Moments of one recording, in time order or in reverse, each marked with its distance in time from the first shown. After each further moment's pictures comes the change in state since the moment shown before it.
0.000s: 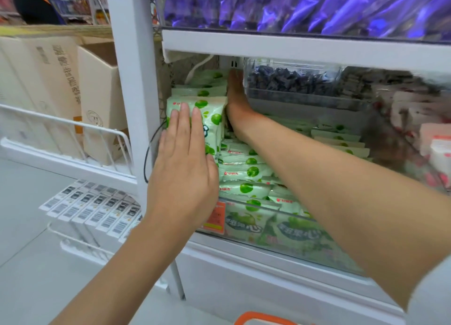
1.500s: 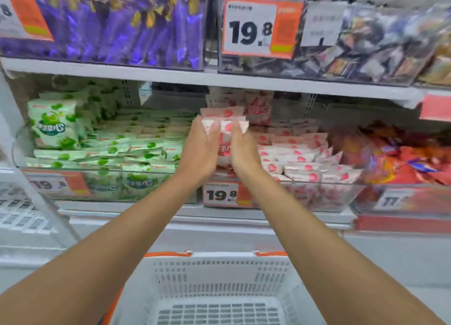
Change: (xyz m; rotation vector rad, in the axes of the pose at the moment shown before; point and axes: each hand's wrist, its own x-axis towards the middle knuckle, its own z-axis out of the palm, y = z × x) left_hand -0.021 0.264 0.034 -0.717 -0.302 -0.128; right_hand -0.224 -0.025 -0.277 -0.277 0.390 0.218
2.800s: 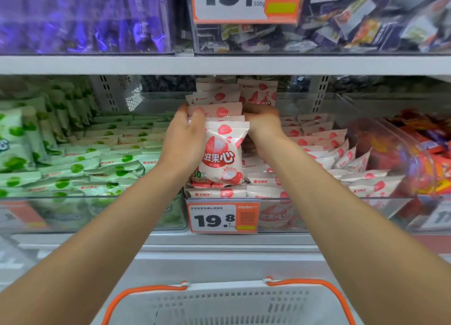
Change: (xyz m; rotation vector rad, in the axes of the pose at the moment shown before) left_hand 0.050 0.001 0.013 -0.155 0.096 -0.104; right_hand 0.100 0.008 -0.018 0.262 -0.024 -0.028
